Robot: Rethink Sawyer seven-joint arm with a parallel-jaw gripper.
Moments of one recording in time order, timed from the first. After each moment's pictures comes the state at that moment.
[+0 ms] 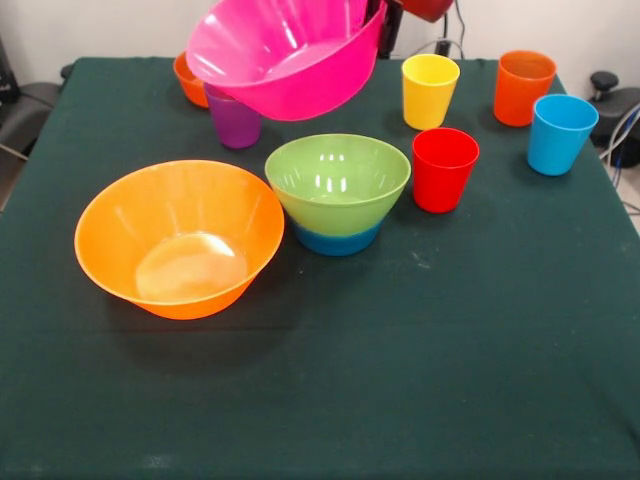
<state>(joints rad) -0.04 -0.56 -0.22 1.29 0.08 1.20 2.09</state>
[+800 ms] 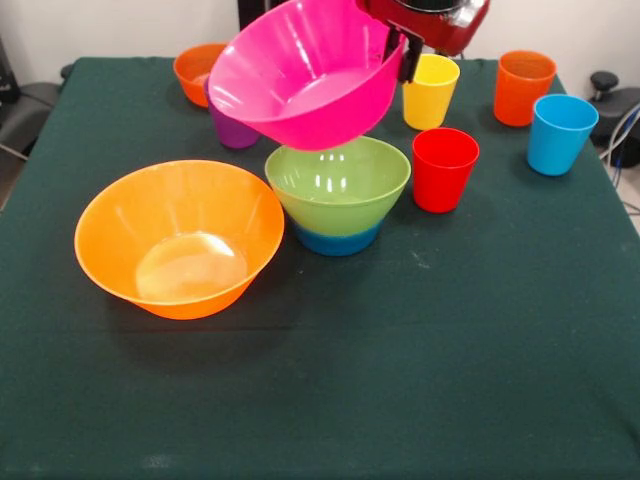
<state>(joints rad) -0.02 -0.50 -0.22 1.24 0.12 1.18 2.09</state>
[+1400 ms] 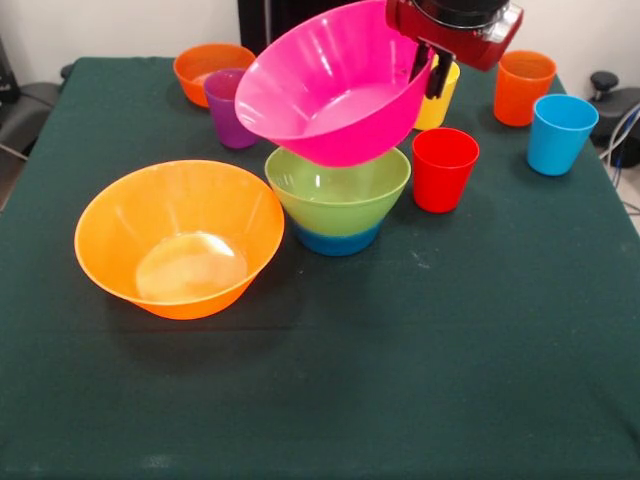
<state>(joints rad) 0.01 -0.46 -0.22 1.20 0.15 1.18 2.09</state>
